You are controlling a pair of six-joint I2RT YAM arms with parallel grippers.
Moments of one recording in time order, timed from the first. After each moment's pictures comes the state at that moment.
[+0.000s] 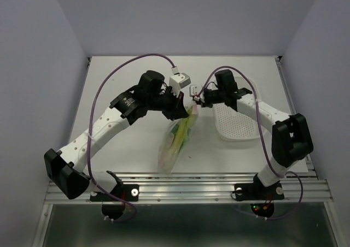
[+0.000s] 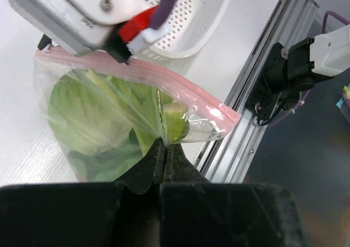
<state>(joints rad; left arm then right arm) -0.72 1.32 1.35 -0.62 0.47 -0.15 0.43 1.64 1.20 -0.26 -0.76 -1.04</state>
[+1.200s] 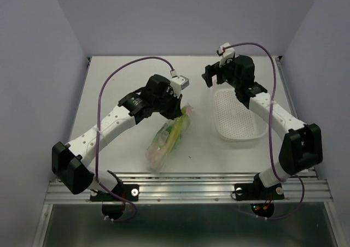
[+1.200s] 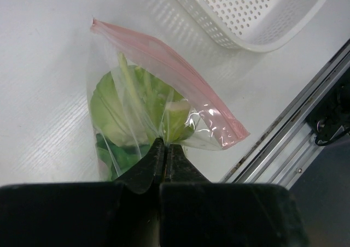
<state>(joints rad) -0.72 1.38 1.31 -0.64 0.21 -0.15 0.33 1.60 1.23 0.11 -0.29 -0.18</state>
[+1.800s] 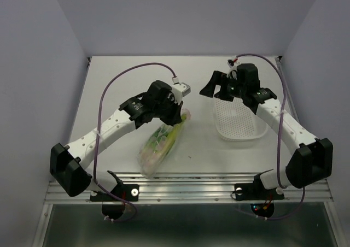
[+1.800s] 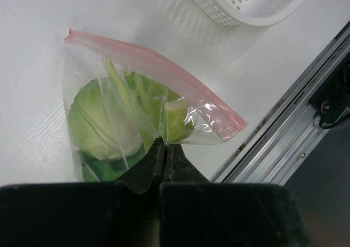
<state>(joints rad) -0.75 1.36 1.24 -0.64 0.22 -0.14 0.33 1.34 1.17 -0.28 -0.33 0.51</state>
